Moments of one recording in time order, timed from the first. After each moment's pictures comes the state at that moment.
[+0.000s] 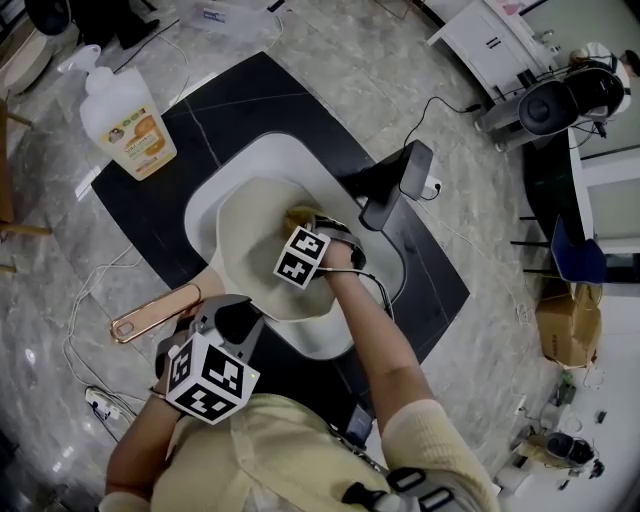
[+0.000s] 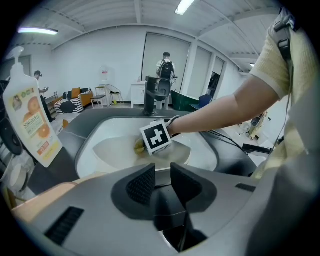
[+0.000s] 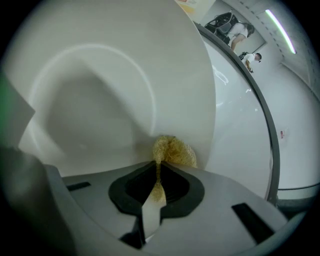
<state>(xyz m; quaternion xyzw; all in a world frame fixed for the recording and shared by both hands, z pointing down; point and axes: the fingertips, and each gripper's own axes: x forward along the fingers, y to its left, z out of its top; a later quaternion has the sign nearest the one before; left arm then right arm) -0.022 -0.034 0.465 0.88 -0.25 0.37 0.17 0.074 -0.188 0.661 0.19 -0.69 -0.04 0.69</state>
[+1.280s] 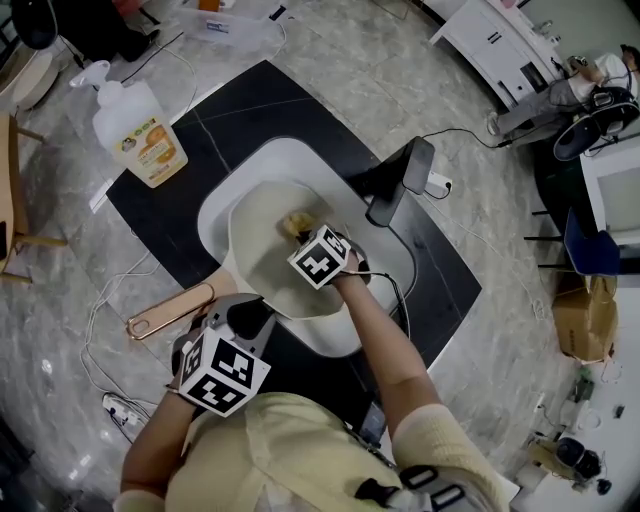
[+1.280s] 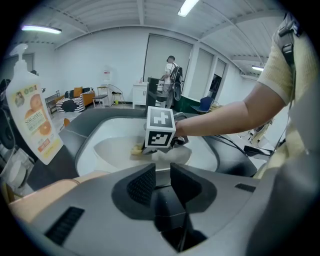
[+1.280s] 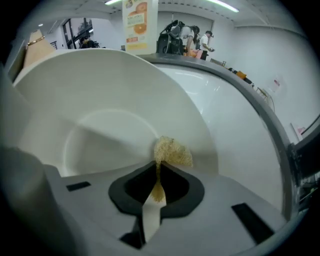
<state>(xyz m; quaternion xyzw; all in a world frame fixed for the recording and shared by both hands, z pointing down) -0.021 -0.034 0.464 0.88 -0.26 0.36 0.18 0.039 -0.168 0.626 0.27 -0.78 0.16 0.54</state>
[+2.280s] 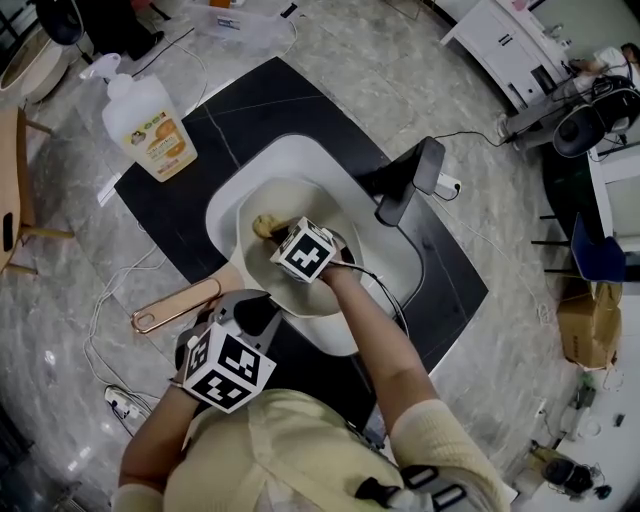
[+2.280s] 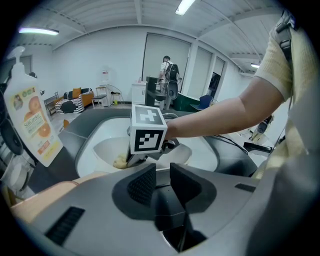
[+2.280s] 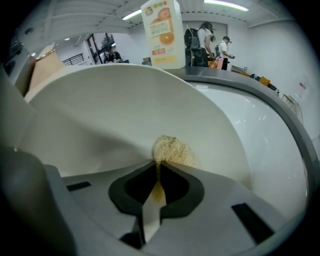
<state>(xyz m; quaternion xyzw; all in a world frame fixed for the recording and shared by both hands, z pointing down) -0.022 -0.034 0.466 0.88 -0.26 0.37 0.17 -0.043 -0.154 0.612 0.15 -0.85 0.16 0.49</state>
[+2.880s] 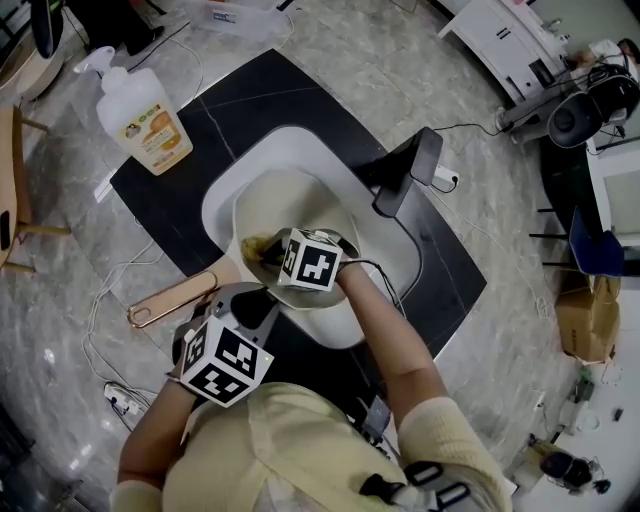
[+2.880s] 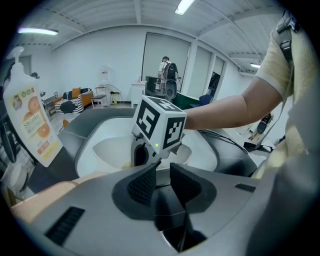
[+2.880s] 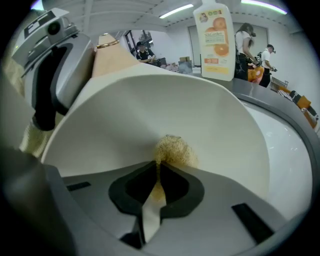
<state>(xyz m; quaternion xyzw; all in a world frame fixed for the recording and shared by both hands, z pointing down) -0.022 -0.033 0.465 0.88 -0.25 0.37 0.17 -0.054 -0.084 0.581 -0.04 -0.87 0.09 0.48</state>
